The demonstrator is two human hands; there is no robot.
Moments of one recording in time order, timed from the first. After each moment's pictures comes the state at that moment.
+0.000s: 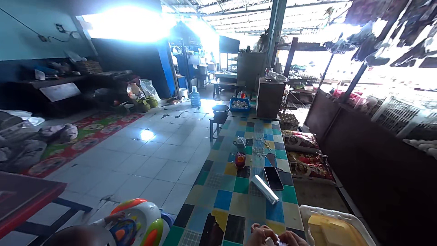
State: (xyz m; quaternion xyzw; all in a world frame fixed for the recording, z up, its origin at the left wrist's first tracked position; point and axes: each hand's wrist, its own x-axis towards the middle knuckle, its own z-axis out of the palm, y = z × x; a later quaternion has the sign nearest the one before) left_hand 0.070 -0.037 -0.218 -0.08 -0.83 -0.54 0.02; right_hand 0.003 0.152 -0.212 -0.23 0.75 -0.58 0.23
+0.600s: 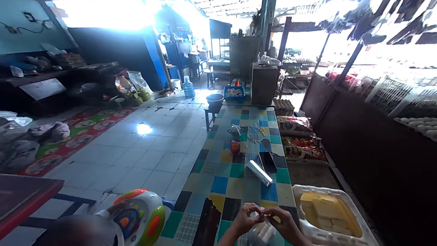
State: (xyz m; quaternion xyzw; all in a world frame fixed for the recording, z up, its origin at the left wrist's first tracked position) left_hand 0.073 -0.056 -0.231 0.00 -0.77 -0.64 0.02; right_hand -0.014 0.135 -0.247 -0.43 0.68 -0.58 0.09
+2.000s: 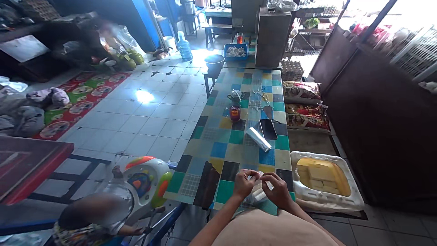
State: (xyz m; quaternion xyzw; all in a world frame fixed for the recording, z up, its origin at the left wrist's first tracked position) left_hand 0.082 -0.022 -0.216 0.18 -0.79 -0.57 0.10; right_hand 0.010 0.129 -0.247 -0.44 0.74 -0.50 -0.07
